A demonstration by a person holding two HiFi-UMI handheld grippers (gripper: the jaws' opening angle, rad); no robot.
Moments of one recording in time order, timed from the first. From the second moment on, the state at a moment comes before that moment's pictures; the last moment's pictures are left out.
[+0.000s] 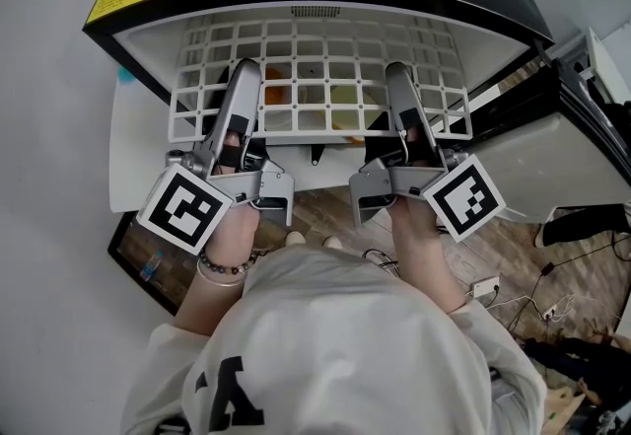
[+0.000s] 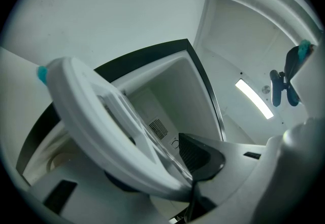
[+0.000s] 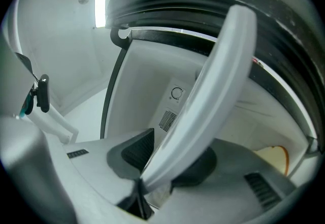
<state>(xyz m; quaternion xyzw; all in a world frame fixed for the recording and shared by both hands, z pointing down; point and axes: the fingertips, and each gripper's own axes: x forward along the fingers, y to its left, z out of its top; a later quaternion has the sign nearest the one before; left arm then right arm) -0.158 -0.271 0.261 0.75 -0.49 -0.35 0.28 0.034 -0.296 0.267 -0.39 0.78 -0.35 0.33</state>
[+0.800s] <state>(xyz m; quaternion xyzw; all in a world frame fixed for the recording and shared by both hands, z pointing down) -0.160 -0.285 0.263 0.74 -0.48 -0.36 0.29 0.032 -0.309 0.268 -0.39 0.78 -0.35 0.33</state>
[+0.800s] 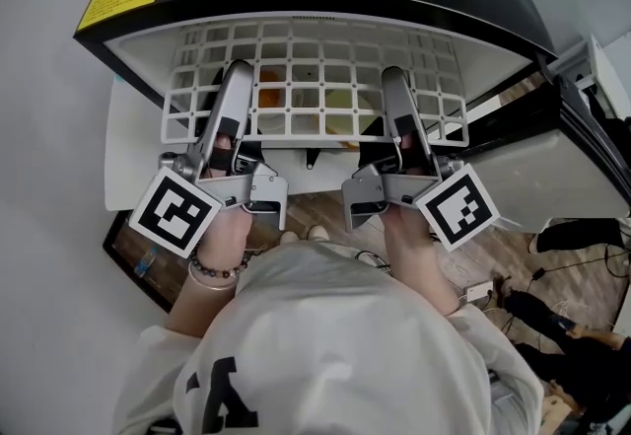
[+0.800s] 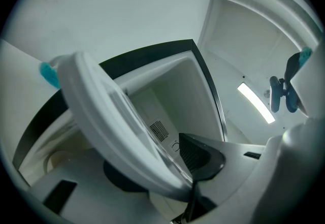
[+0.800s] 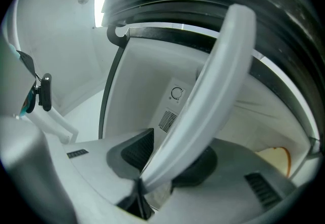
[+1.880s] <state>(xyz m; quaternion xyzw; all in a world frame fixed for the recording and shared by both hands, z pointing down) -0.163 -0.296 0.261 0.75 -0.49 -0.36 0.27 0.030 -0.321 0.267 -0.39 0.78 -0.35 0.33</state>
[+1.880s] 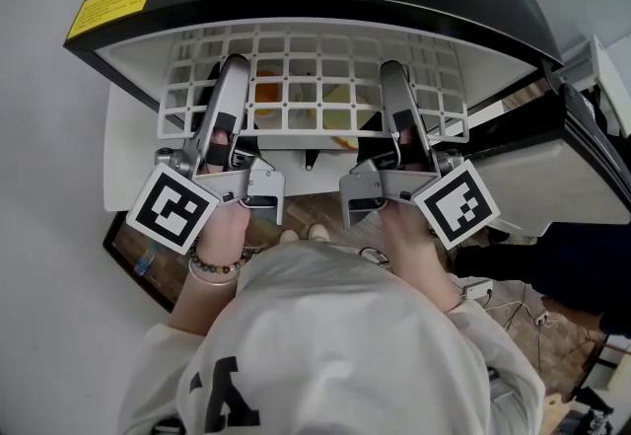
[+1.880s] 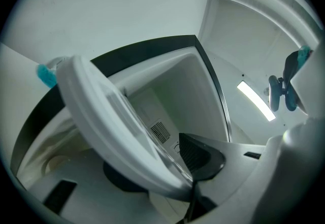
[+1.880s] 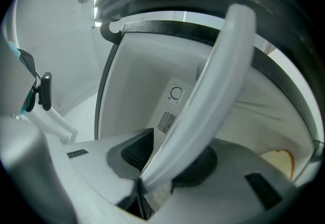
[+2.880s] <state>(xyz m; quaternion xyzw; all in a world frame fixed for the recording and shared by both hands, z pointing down) -0.163 -0.307 0.261 0.75 -0.49 -0.34 0.27 0.029 -0.332 0.266 -0.39 0.78 -0.35 0.34</state>
